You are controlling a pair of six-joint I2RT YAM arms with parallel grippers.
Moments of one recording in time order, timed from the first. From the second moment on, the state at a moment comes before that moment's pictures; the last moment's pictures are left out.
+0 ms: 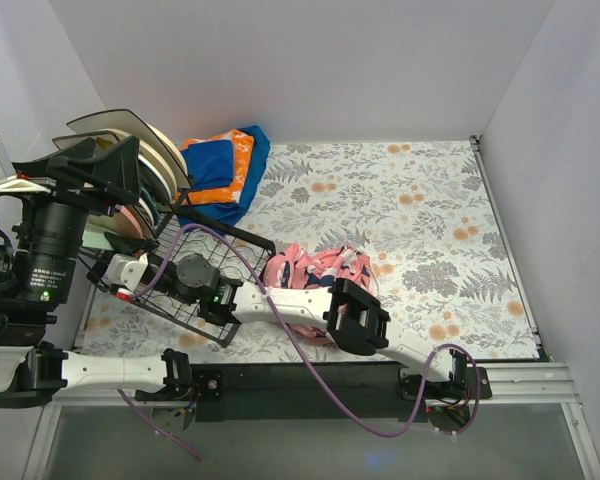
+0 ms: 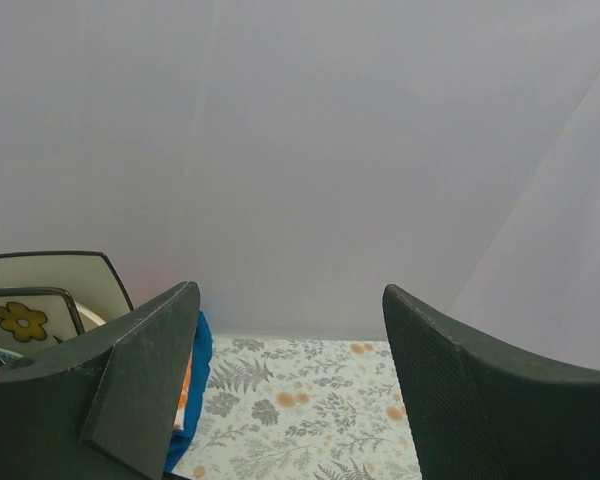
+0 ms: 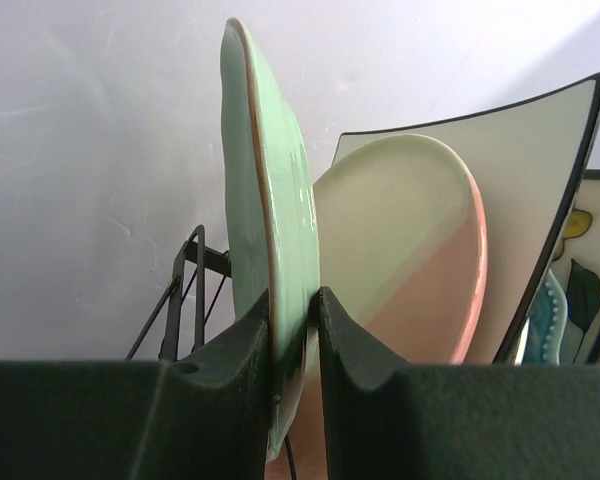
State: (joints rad) left arm -1.34 0.82 1.68 -0.09 -1.05 0.35; right arm 1.40 2.44 2.19 0.71 0.13 -0.67
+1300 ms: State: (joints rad) left arm -1.34 0.73 1.60 -0.07 -1.07 0.37; right arm 1.45 2.30 1.98 0.78 0.18 -0.70
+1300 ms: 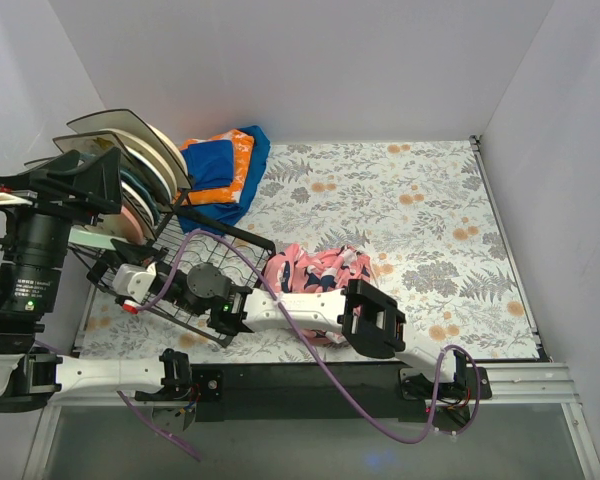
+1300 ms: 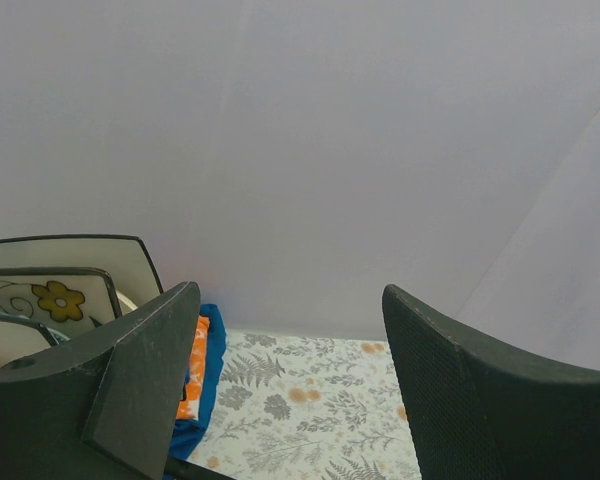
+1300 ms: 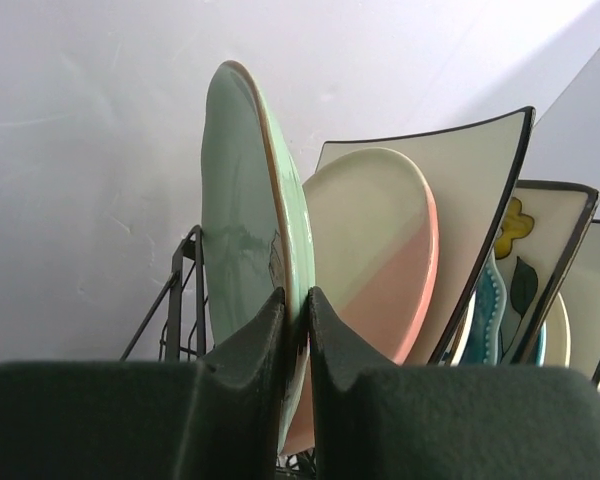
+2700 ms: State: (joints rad) left arm -1.34 0.73 1.56 -0.05 -1.08 0.37; right arm 1.35 2.40 2.23 0.45 0.05 -0.40
